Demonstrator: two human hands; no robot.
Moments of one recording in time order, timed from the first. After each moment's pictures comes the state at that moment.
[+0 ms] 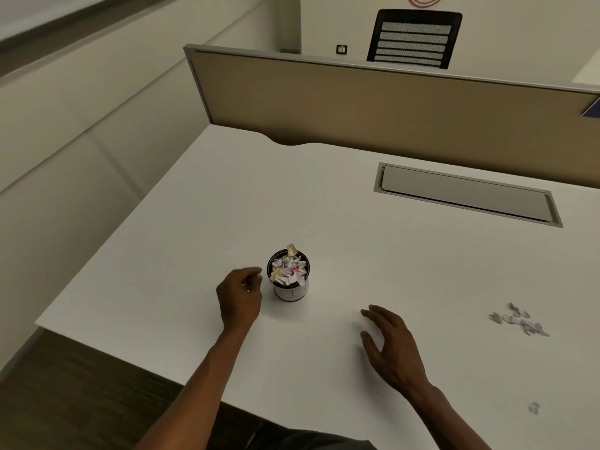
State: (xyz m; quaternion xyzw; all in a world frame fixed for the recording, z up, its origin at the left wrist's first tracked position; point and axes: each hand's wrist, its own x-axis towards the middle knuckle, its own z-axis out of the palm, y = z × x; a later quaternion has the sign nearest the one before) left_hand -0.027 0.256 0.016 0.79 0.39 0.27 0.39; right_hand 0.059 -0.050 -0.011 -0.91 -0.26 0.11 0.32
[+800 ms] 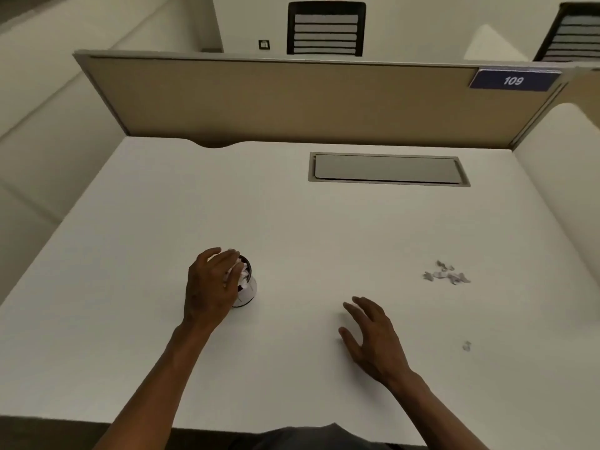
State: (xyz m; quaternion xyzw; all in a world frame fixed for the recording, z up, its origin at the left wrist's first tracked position) left_hand -0.029 0.293 0.048 0.94 0.20 0.21 0.16; right_hand 0.050 -0.046 -0.016 -0.92 -0.29 0.07 0.26
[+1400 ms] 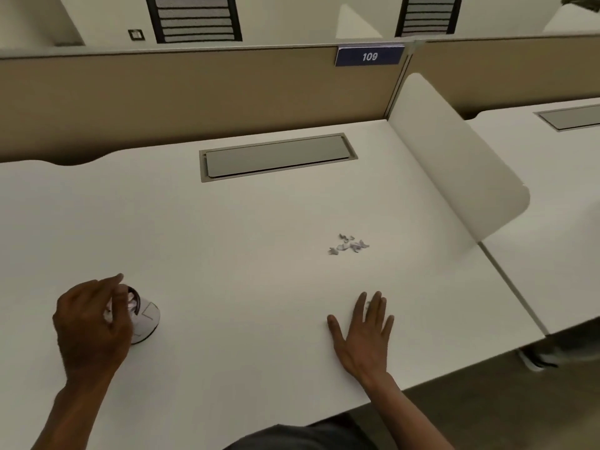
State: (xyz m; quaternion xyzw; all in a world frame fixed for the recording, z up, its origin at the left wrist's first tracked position) left_hand 0.012 0.248 0.031 0.93 0.13 0.29 0.18; right_hand 0.021 -0.195 -0.036 -0.98 0.11 0.10 0.13
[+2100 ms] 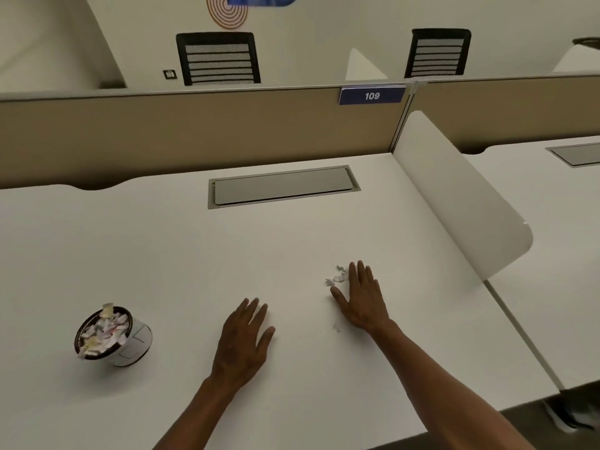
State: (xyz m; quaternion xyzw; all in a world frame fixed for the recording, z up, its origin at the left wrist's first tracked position) left_hand 0.037 0.030 -0.038 0.97 -0.05 0.00 0.23; right_hand 0.129 -0.259 -0.037 -0.98 0.02 0.12 0.18
